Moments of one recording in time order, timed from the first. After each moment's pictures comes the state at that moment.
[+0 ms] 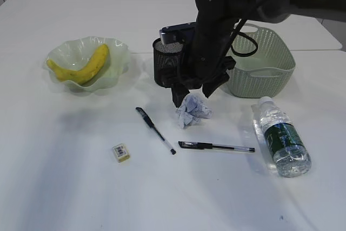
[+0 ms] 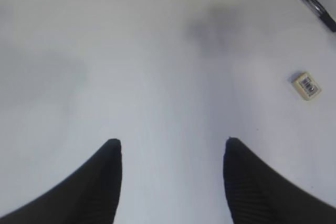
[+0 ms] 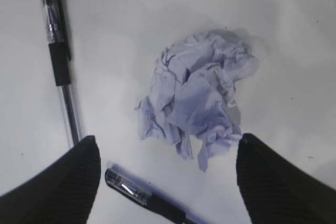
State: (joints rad) left arm -0.05 1.30 -1.15 -0.07 1.04 0.06; right arm 0.46 2.22 -1.88 0.04 1.10 0.02
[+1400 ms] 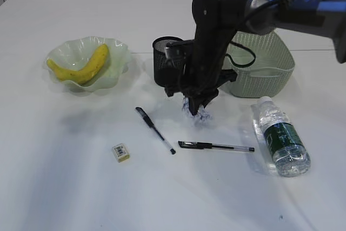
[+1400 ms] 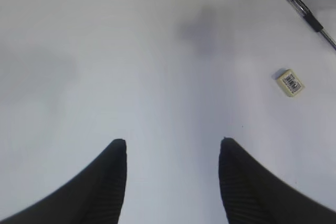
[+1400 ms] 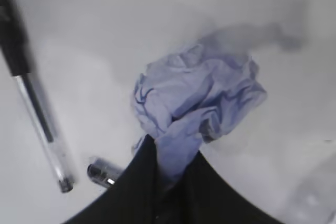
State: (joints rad) left arm -0.05 1.30 -1.15 -0.12 1.05 0.06; right arm 0.43 2.33 -1.96 0.06 1.20 0.05
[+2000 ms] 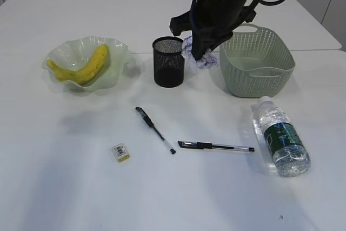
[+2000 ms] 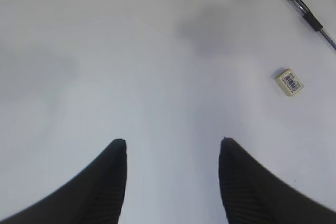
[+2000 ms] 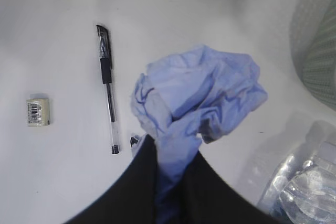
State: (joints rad) left arm -0.05 1.30 -1.15 -0.12 1.05 0.06; right arm 0.43 2.05 -1.96 0.07 1.23 -0.01
